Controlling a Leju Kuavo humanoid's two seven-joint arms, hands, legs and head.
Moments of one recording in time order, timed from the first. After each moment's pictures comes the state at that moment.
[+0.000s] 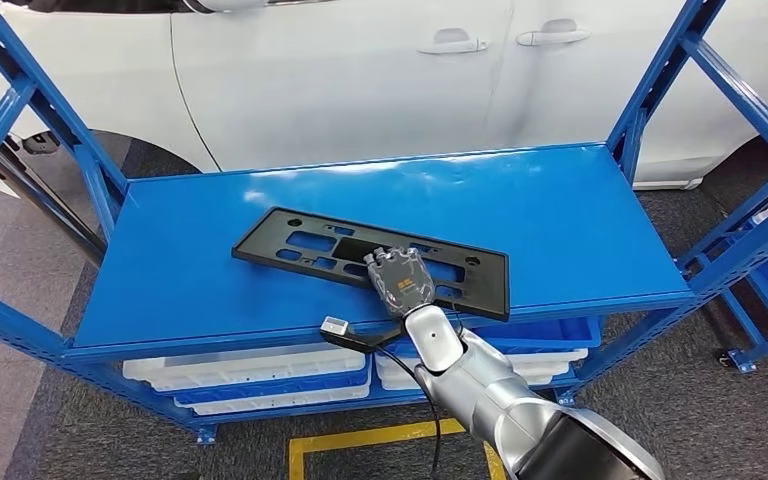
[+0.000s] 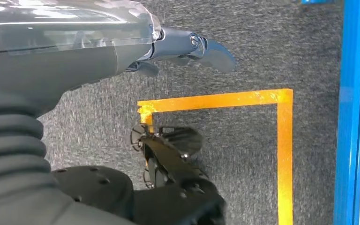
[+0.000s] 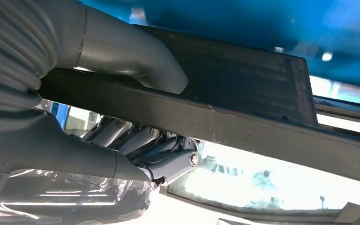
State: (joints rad) left arm -0.08 0.00 -0.31 -0.19 0.45 0.13 -0.38; right arm -0.78 0.22 0.78 -0.34 1.57 -0.66 0.23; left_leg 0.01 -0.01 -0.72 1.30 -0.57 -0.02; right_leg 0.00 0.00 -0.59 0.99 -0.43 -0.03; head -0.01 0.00
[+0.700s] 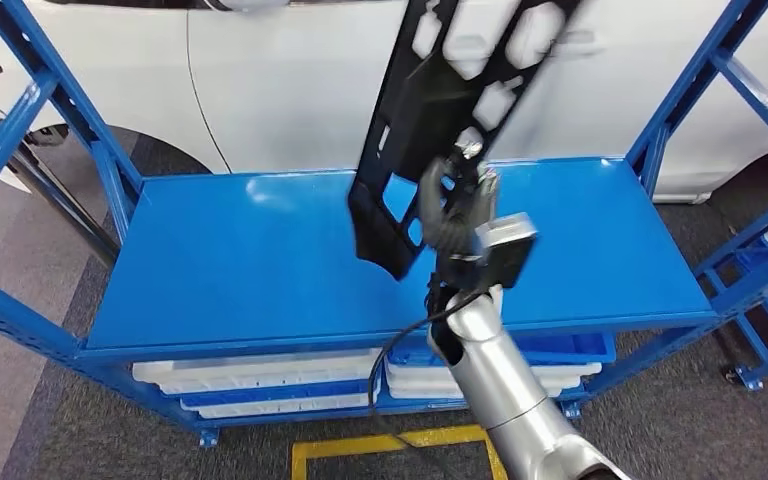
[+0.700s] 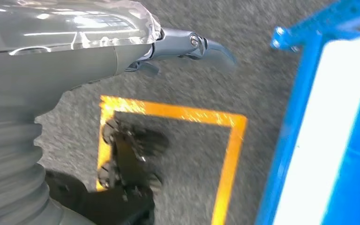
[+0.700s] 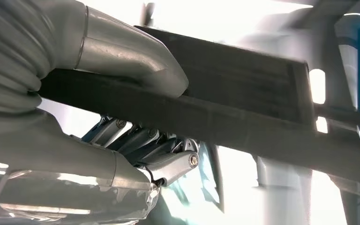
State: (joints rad) left arm -0.07 0.00 -0.19 -0.19 0.55 0.11 -0.53; right arm -0.56 0.18 0.42 -1.30 -0.05 -0.32 -0.70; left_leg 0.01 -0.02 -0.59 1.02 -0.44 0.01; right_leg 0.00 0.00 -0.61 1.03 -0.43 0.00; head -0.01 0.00
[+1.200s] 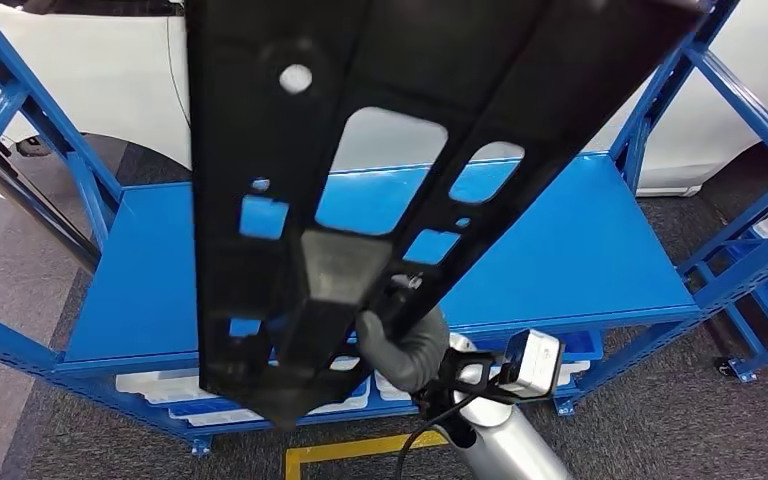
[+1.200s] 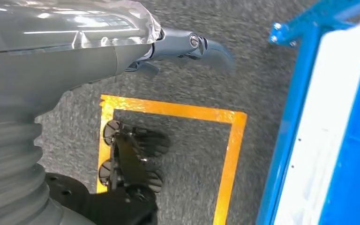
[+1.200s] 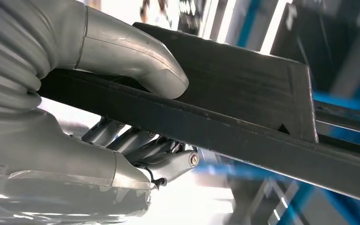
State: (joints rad) left arm -0.06 0.02 -0.15 -0.19 0.52 0.10 -0.53; right arm -0.35 0.09 0.63 -1.61 -0.11 0.33 -0.70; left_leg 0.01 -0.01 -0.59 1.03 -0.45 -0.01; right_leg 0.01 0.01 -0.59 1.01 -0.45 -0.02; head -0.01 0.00
